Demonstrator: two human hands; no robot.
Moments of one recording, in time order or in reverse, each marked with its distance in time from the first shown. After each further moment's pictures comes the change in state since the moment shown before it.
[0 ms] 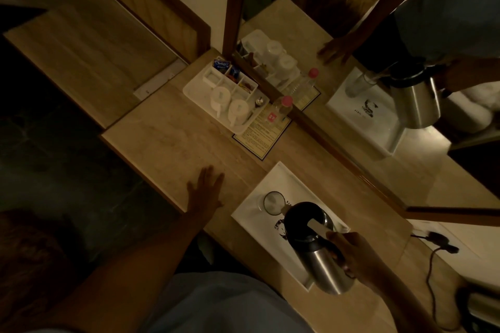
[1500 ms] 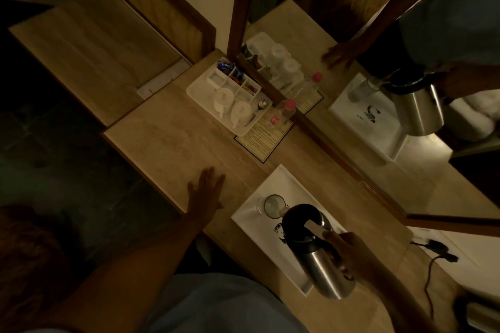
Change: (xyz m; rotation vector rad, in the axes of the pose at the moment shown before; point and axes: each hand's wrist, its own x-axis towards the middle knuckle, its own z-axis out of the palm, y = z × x) left_hand 0.003 -0.002 0.004 -0.021 0.013 0.008; right_hand 0.006 -0.019 -0.001 -0.098 -0.018 0.046
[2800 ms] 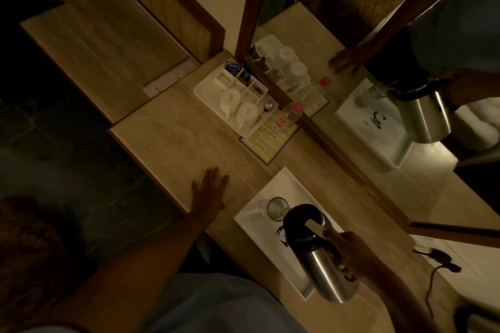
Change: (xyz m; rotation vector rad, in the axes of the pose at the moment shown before) left_hand 0.002 -0.001 0.000 -0.005 -0.007 0.000; right_hand 0.003 -0.020 0.000 -0.051 -0.007 0.061
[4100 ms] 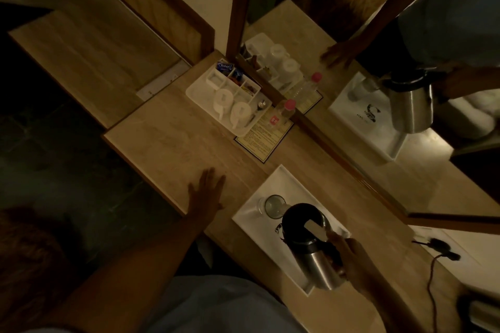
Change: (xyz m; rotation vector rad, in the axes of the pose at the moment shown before) left_hand 0.002 0.004 -0.003 0.079 0.001 0.031; right_hand -0.003 0.057 0.024 0.295 0.049 -0.191
